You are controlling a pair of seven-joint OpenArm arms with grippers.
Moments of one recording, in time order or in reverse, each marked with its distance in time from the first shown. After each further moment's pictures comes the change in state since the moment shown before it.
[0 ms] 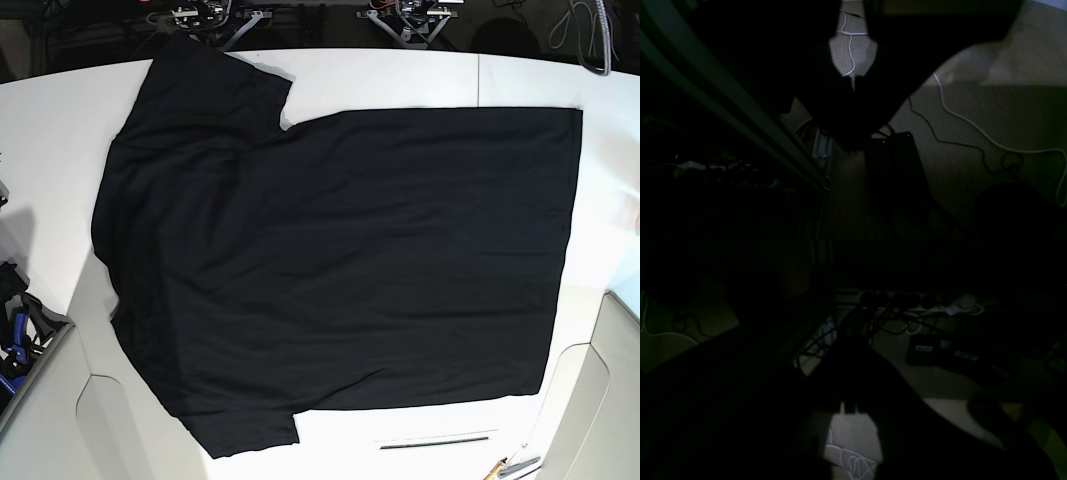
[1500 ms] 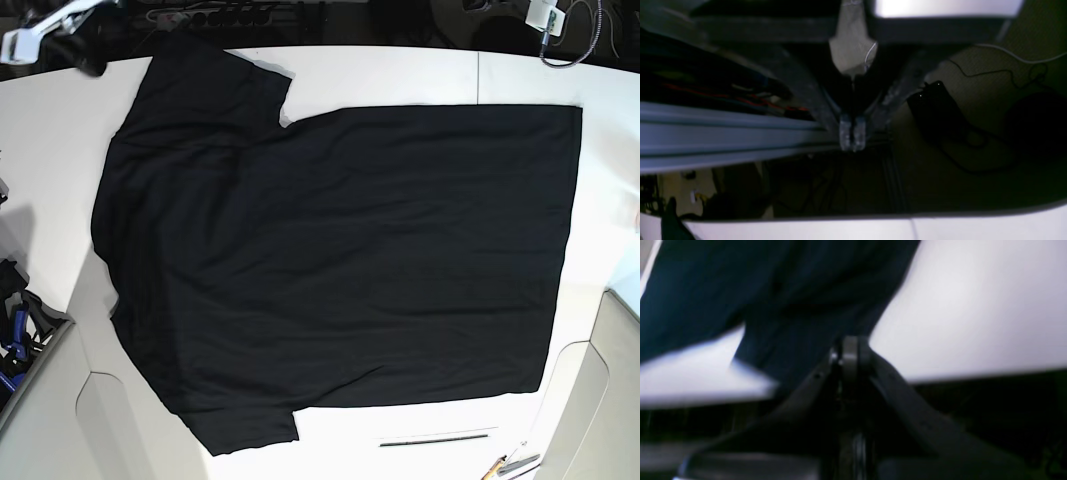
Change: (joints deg) left arm 58.6 -20.5 -19.2 92.1 -29.3 -33.8 21.5; right arm -57.5 17.3 42.5 95.8 23.6 15.7 -8.5
